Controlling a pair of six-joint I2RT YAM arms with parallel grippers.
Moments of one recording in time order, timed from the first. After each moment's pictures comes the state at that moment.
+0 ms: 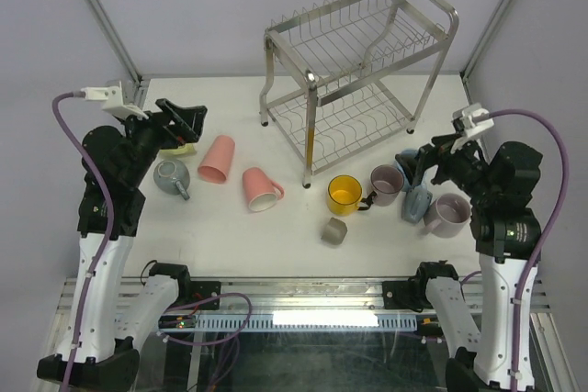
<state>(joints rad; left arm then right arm) -0.09 0.79 1.12 -0.28 0.18 -0.44 -0.08 0.69 1.14 -0.68 -0.58 -0.08</state>
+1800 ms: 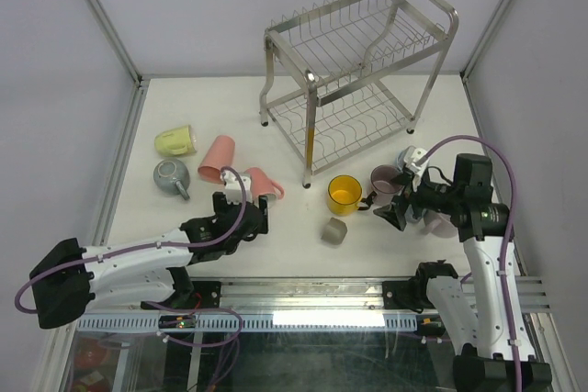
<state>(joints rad) -1.05 1.02 0.48 -0.27 -0.67 -0.72 -0.02 0.70 0.82 -0.90 -0.93 -0.68</state>
